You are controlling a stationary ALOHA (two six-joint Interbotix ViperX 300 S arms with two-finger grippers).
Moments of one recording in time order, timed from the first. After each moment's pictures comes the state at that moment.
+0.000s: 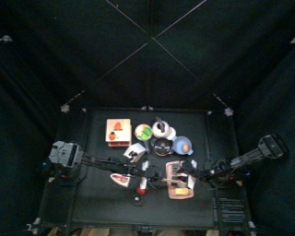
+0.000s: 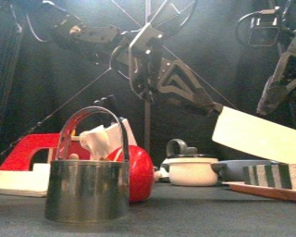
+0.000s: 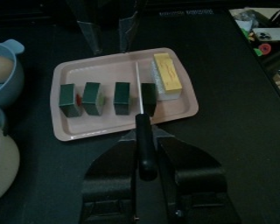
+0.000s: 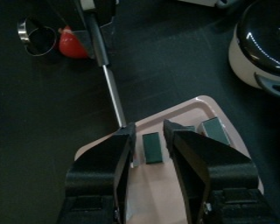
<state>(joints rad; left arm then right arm) -0.12 0.19 0.44 -0.11 -0.14 0.08 0.36 -0.57 1.07 -1.01 0.44 1.52</state>
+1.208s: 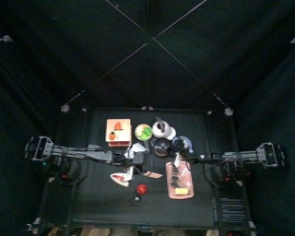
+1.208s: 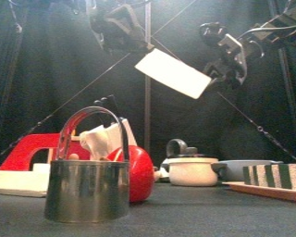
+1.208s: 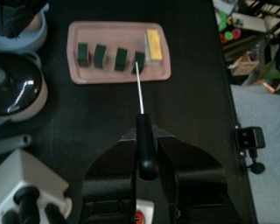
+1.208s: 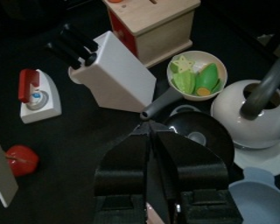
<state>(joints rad) -0.02 -0.18 0.31 -0.13 0.74 -0.06 -0.12 -0.37 0.83 -1.31 0.23 1.53</state>
